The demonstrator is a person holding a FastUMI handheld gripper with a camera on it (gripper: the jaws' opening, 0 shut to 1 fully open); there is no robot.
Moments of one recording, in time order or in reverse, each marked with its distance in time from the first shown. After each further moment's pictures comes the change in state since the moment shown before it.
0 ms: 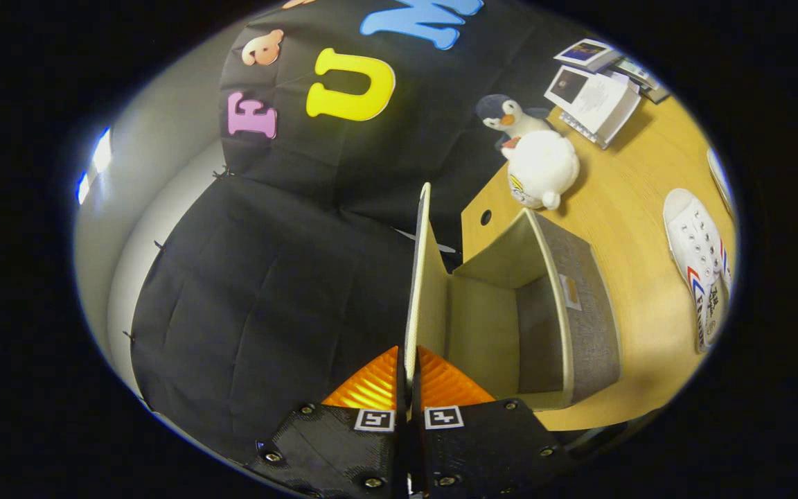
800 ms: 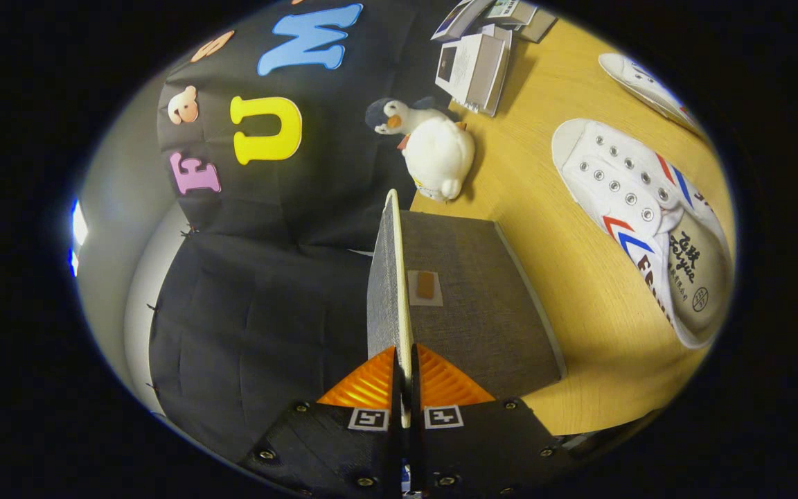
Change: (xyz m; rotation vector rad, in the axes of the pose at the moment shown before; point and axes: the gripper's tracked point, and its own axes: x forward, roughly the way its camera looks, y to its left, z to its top) arm -0.031 -0.152 -0.017 0.306 -0.053 -0.049
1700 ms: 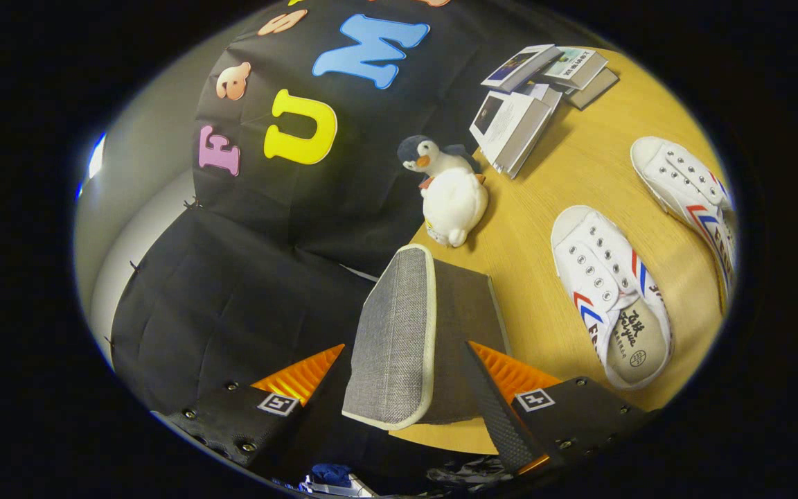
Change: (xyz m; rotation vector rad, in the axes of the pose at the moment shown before) arm -0.032 0.003 0.026 -0.188 -0.104 -0.056
